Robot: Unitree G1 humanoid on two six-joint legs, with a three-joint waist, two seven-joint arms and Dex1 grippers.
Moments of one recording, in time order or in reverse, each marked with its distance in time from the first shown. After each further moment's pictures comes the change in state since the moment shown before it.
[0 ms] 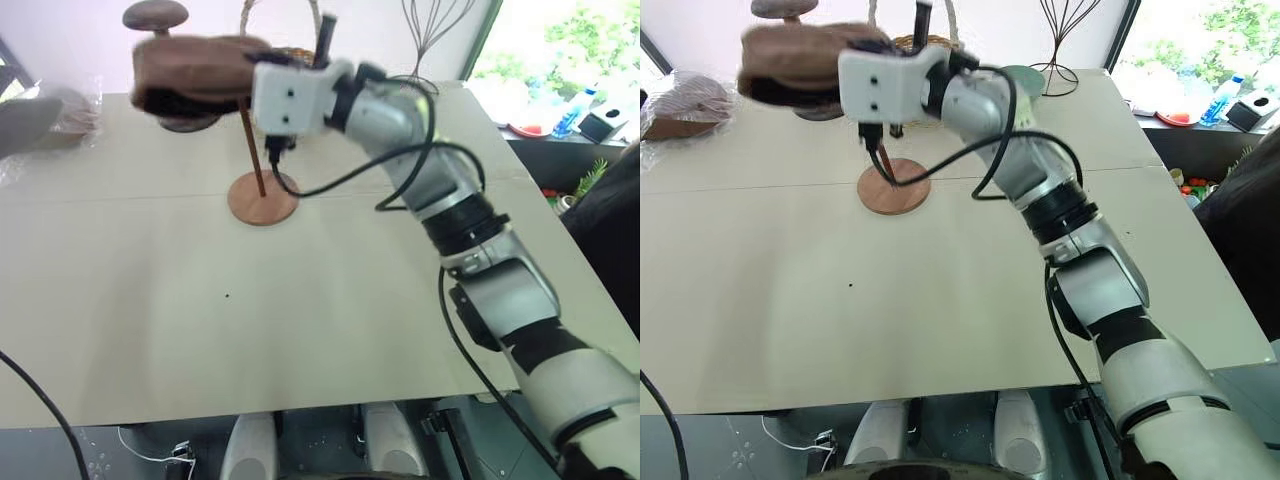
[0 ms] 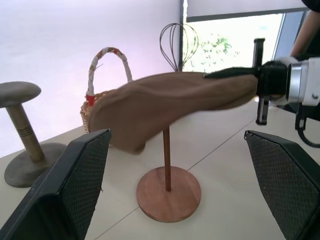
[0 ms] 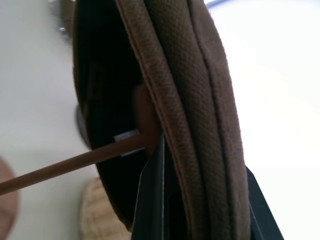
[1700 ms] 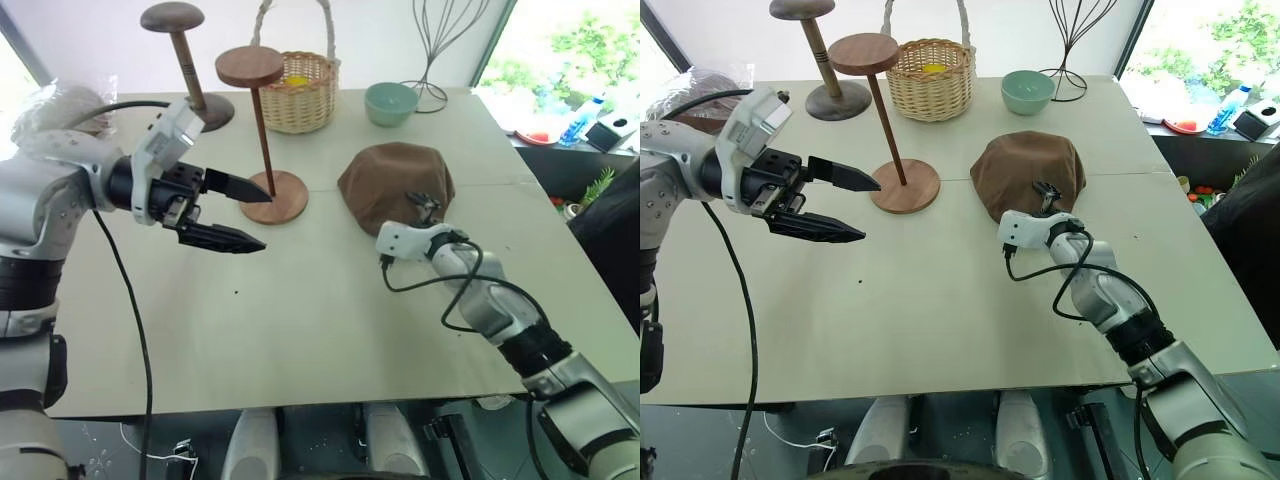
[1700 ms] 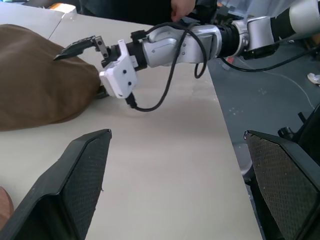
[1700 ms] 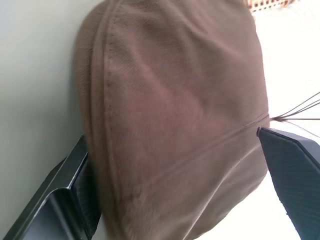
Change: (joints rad) left arm -0.408 -0.204 -0.924 0.127 0.237 -0.216 -0.563; right arm 0.626 -0.357 0.078 -0.175 -0.178 0.392 -0.242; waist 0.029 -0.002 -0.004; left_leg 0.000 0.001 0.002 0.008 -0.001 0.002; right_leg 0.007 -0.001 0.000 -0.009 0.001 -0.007
